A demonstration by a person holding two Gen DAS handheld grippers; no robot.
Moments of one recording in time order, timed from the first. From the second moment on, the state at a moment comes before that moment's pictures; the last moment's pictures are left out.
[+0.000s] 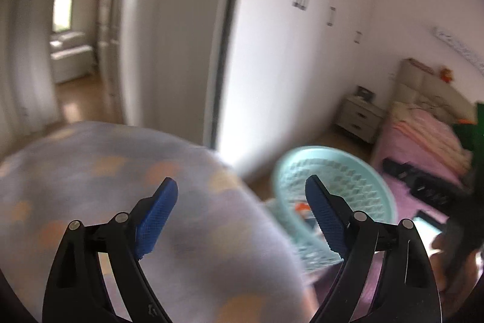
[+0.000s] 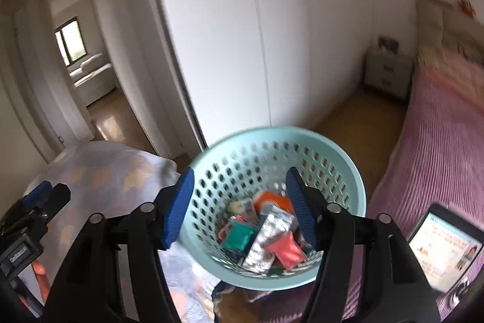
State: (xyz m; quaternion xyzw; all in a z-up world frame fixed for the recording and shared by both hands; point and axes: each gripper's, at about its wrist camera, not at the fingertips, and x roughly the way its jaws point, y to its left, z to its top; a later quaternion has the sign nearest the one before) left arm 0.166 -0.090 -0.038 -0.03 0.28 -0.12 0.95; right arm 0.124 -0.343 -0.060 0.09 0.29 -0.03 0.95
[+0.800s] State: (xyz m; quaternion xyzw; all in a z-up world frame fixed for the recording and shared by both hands) left arm 0.138 -0.031 -0.063 0.02 0.17 0.06 0.98; right arm 0.086 -0.280 -0.054 0.05 0.15 -0.09 0.98
